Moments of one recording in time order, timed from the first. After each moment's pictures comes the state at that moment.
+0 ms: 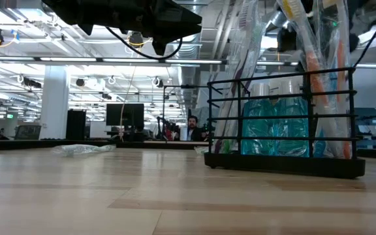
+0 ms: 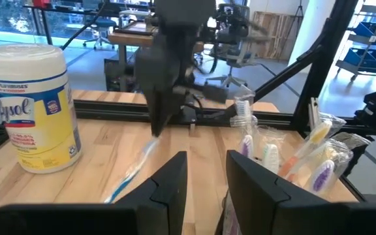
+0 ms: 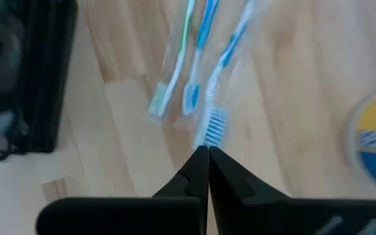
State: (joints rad) left arm 0.00 1.44 0.76 0.56 0.03 -0.08; right arm 0.03 1.22 0.88 -0.90 0.17 0.25
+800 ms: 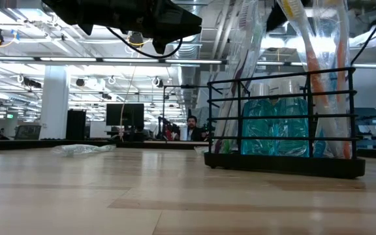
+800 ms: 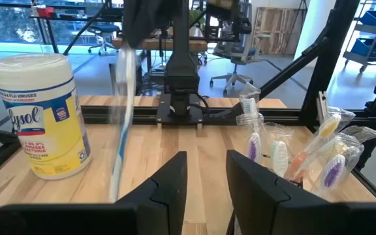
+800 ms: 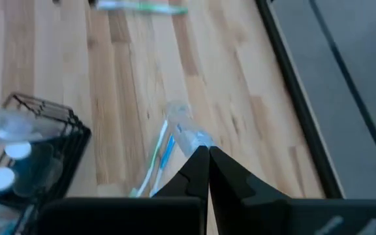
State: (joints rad) left arm 0.00 1.44 0.76 0.56 0.01 -0.03; right arm 0.03 1.22 1.30 -0.97 0.32 0.03
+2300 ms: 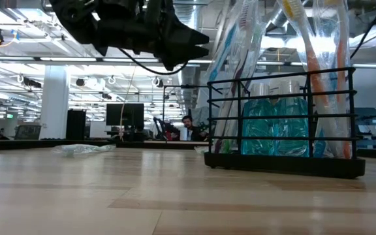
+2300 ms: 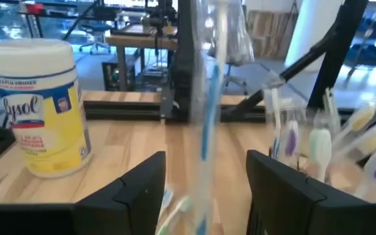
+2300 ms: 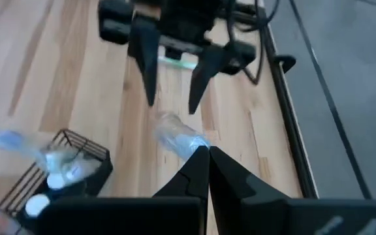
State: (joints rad) left arm 0.12 1.57 0.76 0.69 0.17 -0.03; right arm 0.15 1.27 1.43 -0.89 0.34 -0.09
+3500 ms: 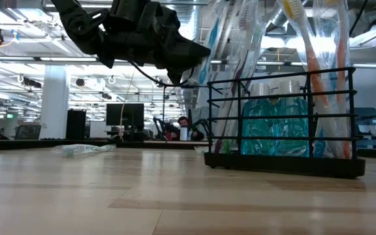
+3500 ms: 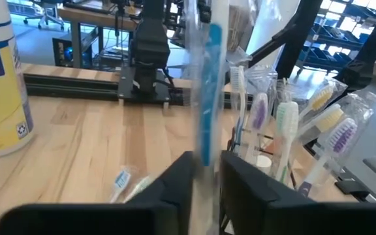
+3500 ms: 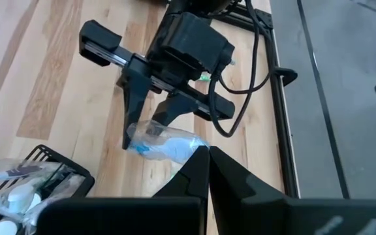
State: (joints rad) left arm 0.14 1.66 0.76 0.74 0.37 -0.11; right arm 0.10 1.49 1.64 -0.93 0.30 -0.21
